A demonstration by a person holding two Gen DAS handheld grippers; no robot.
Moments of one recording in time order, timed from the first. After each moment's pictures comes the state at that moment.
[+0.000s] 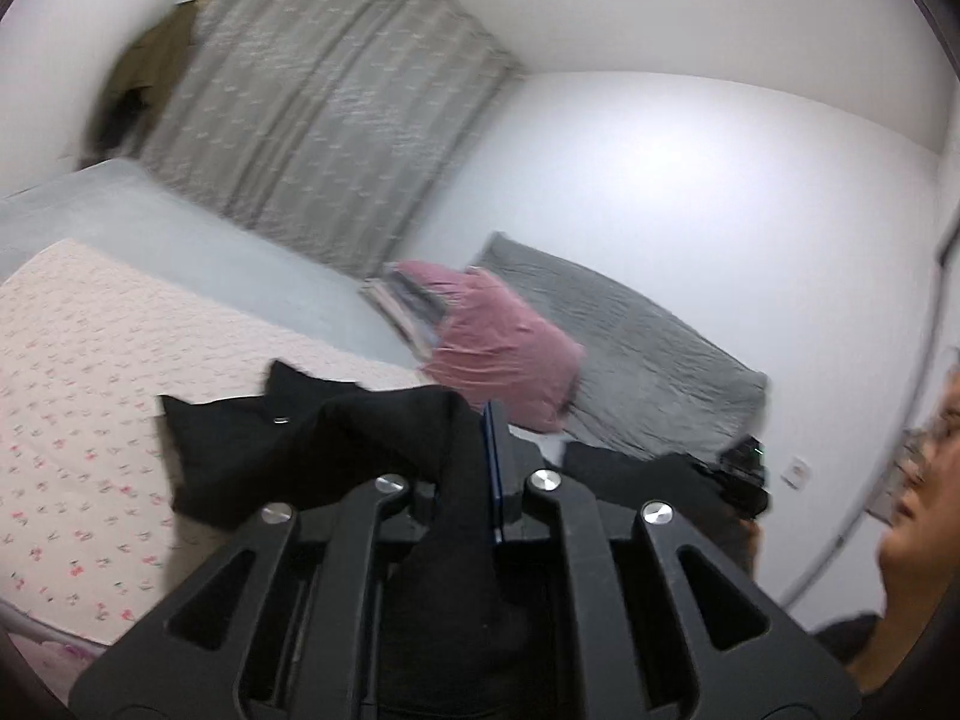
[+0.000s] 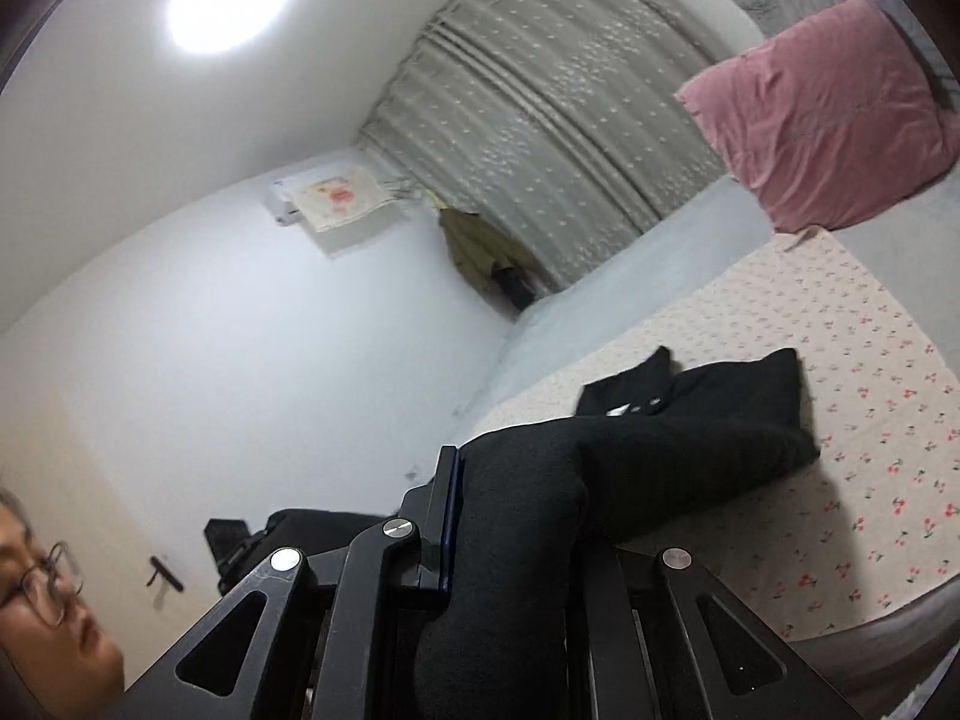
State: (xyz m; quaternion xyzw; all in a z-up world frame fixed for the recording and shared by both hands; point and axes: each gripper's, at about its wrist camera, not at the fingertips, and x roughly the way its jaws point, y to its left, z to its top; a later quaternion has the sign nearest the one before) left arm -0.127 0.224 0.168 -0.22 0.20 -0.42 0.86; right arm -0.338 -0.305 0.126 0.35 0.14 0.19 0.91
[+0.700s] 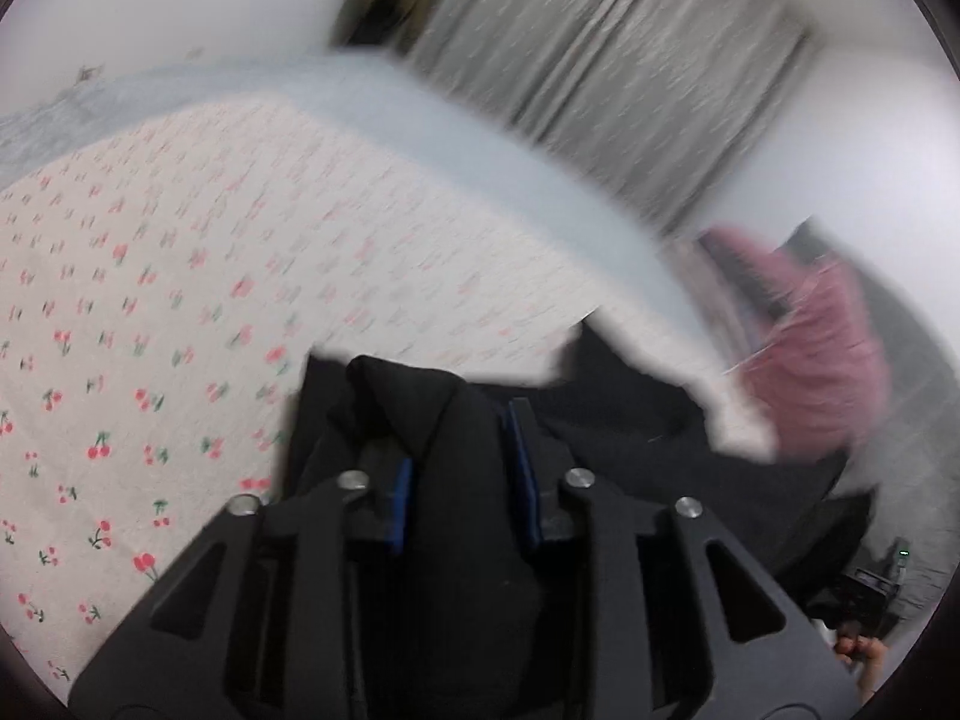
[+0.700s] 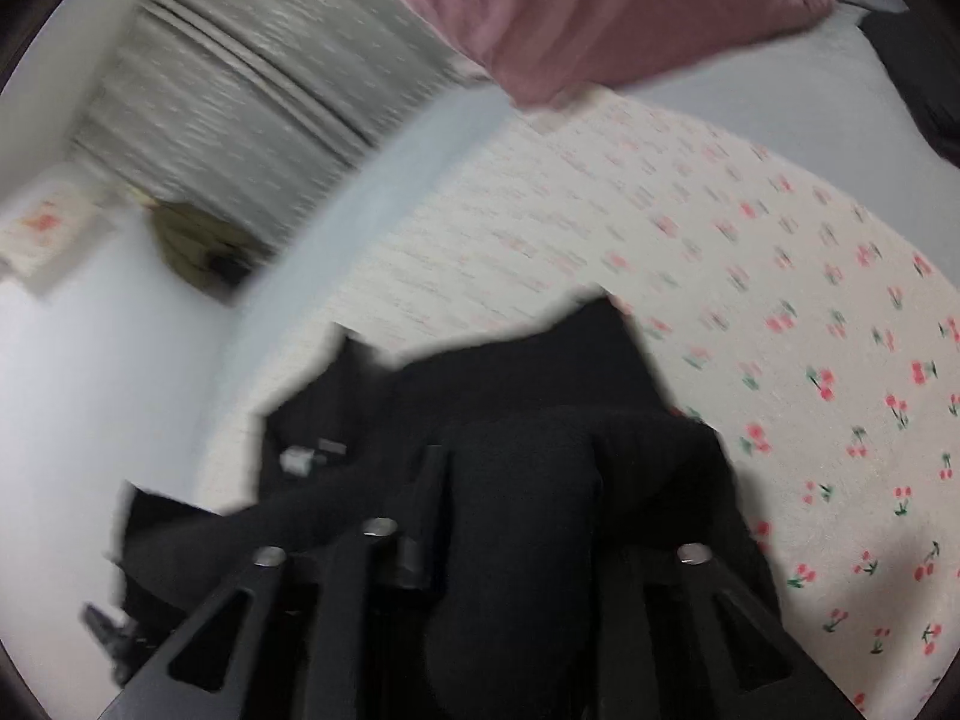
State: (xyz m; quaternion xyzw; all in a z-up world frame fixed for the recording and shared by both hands) left arm 0.127 0.121 -0.017 -0.20 0.38 -0.11 0.90; right arm -0.049 -0.375 -0.044 0.40 0.35 -0.11 0.84
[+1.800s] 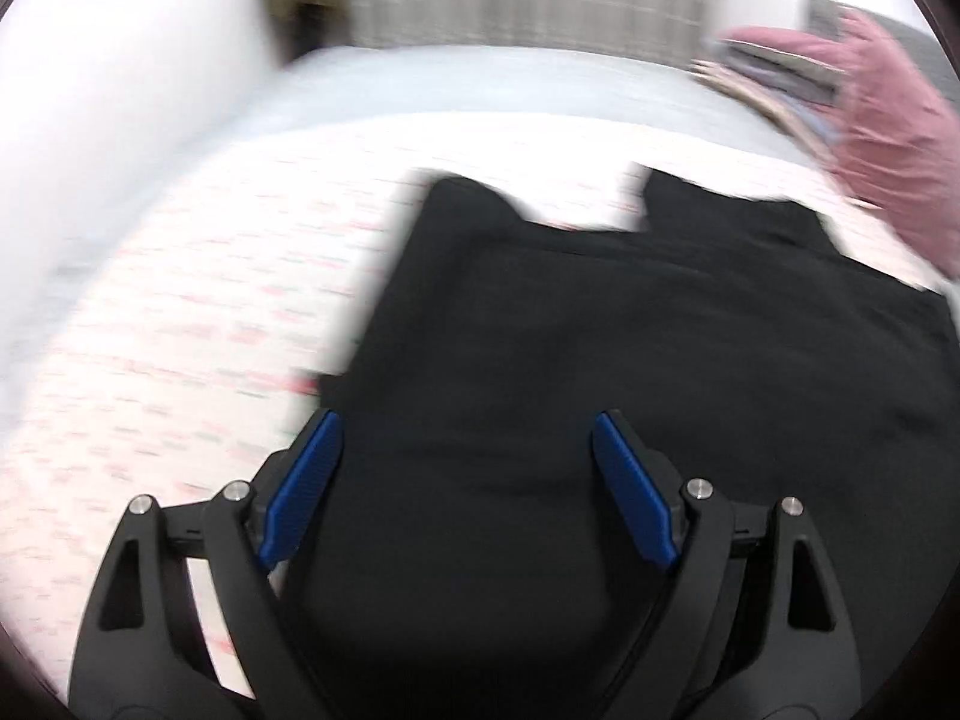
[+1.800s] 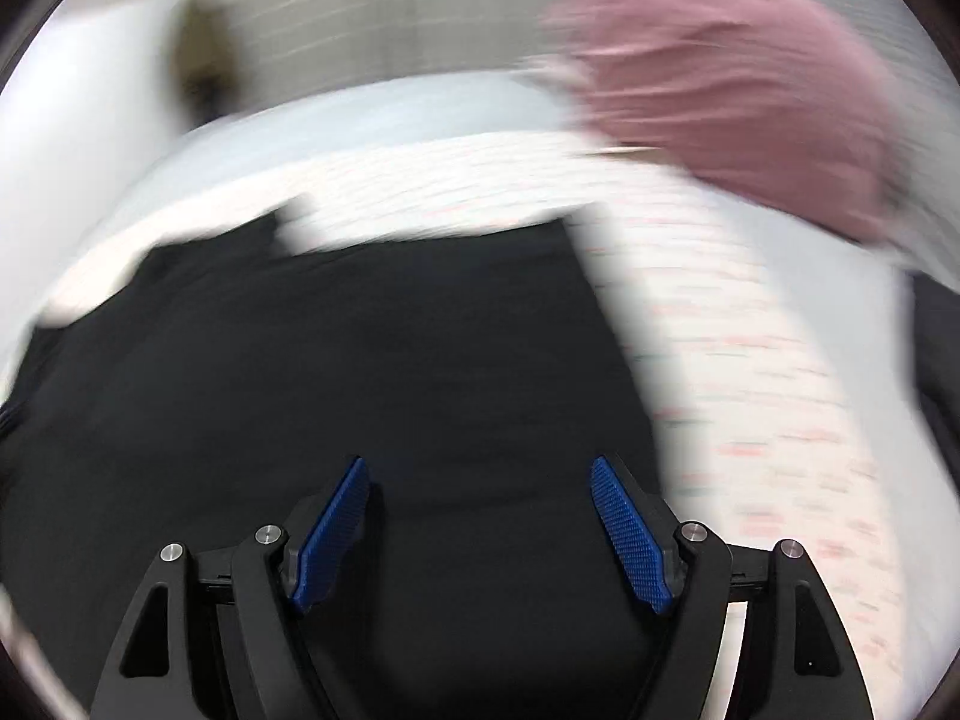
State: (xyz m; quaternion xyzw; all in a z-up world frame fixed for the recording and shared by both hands) left arm 0.176 0.072 -0.032 0.07 0.41 -0.03 0.91; right arm -0.037 -0.340 -0.023 0.11 0.39 -0.21 0.89
